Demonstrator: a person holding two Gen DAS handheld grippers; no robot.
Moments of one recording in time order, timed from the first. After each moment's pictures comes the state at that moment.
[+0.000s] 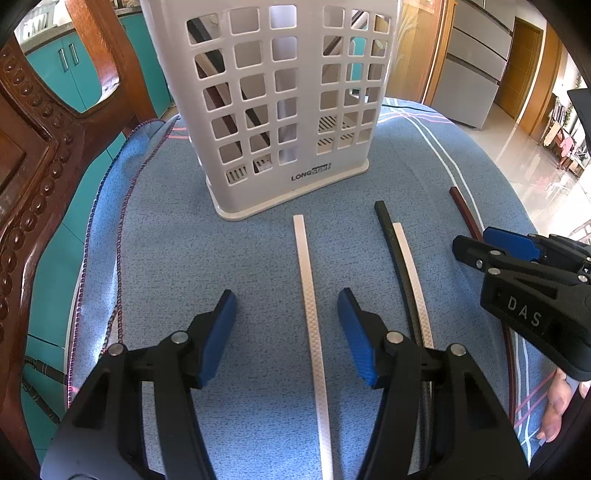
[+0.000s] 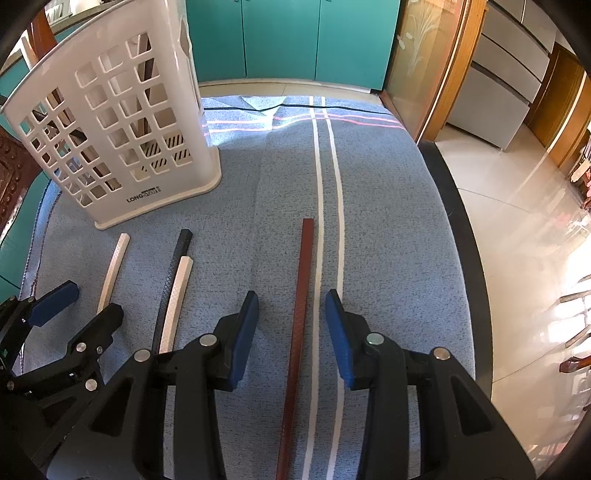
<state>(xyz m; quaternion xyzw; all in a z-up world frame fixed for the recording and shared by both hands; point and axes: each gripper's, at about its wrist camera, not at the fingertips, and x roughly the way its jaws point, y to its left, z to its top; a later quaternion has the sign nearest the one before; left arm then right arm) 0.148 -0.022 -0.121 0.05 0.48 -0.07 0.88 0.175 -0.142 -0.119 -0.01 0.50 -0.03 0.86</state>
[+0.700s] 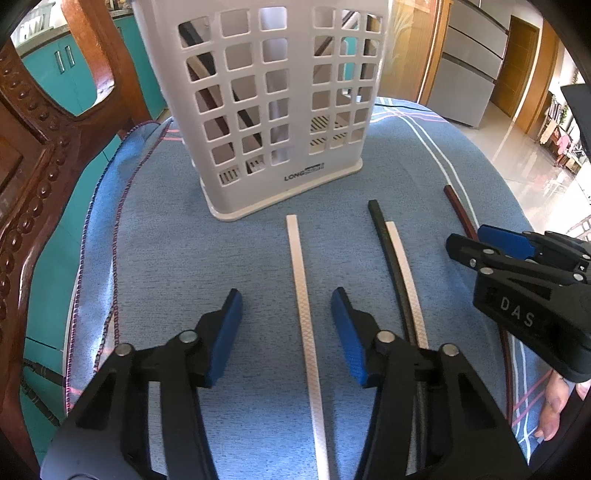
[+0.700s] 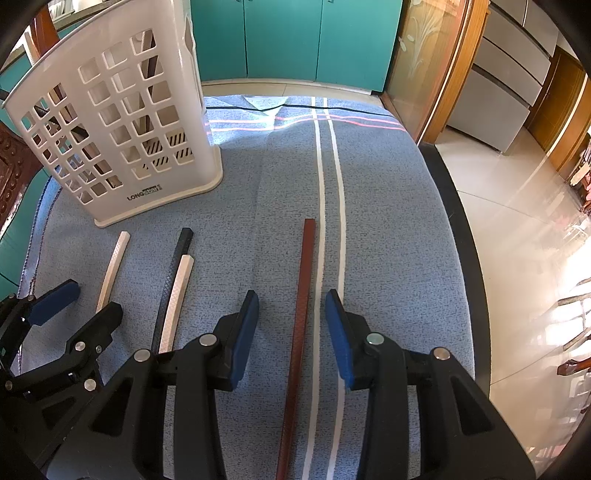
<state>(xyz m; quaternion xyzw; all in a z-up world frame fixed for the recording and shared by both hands) 0.147 -0.025 -0.122 0.05 0.47 -0.08 0.88 0.174 -0.141 -0.120 -0.01 0.50 -0.03 0.86</state>
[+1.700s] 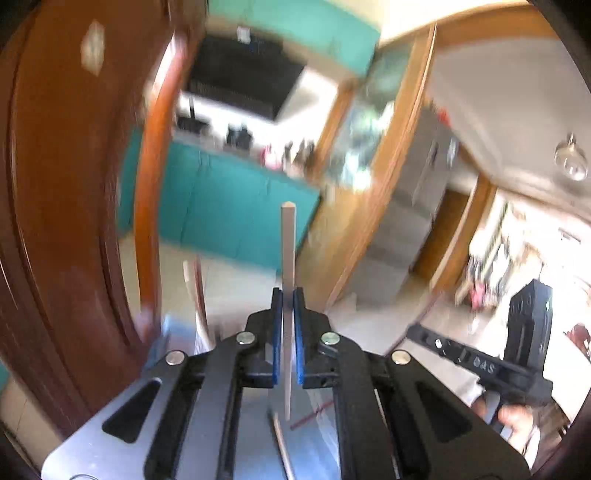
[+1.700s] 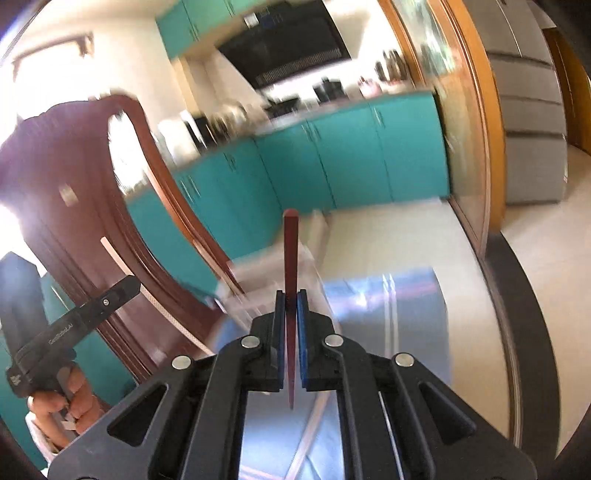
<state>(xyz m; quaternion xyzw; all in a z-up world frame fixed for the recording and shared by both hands) 0.073 0.077 0.124 -0.17 0.13 -0.18 0.96 0.092 -0.167 0.094 0.14 0.24 0.15 0.95</state>
